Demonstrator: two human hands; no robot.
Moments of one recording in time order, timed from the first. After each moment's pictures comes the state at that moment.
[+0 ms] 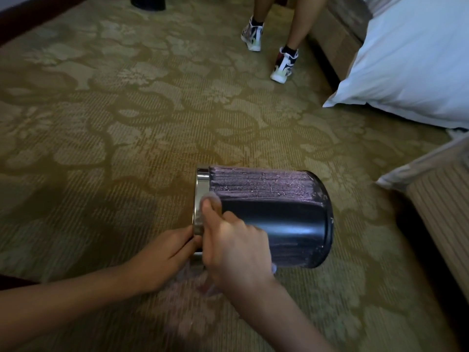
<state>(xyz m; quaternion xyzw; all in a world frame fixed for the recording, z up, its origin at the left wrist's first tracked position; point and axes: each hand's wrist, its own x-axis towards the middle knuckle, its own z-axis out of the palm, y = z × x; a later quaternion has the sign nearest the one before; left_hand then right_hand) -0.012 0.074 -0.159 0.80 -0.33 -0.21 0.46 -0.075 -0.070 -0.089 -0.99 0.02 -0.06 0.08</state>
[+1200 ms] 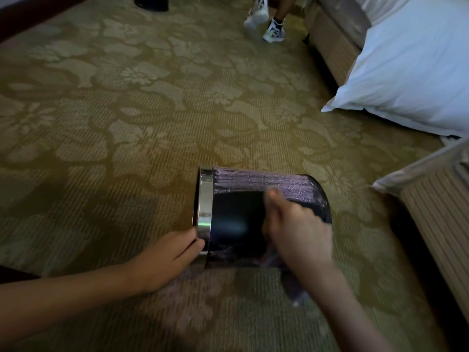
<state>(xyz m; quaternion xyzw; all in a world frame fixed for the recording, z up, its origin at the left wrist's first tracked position) -0.023 0.076 -0.153 0.83 -0.31 -0.23 0.40 -0.083 -0.148 -0.072 -0.98 0.18 -0.05 0.03</state>
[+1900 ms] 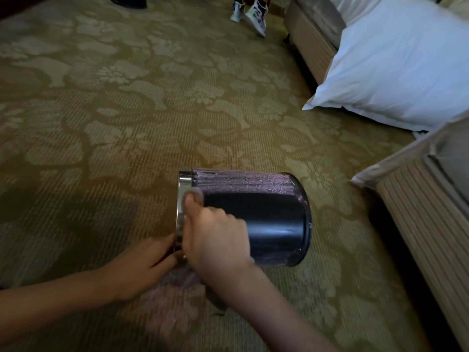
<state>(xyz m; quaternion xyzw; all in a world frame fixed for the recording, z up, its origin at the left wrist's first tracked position) -0.021 0.083 -0.151 0.82 -0.36 -0.24 0.38 -0.070 -0.073 -0.078 -0.99 0.04 -0.01 0.10</state>
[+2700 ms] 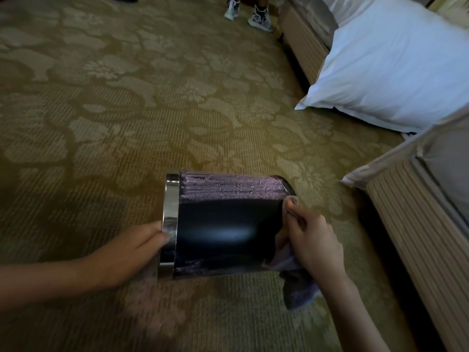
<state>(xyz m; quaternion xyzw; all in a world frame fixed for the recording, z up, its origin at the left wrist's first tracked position) -0.014 0.065 -0.132 0.77 -0.23 -0.33 0.50 -0.122 -0.222 -0.074 -0.91 0.35 -0.04 0.21</state>
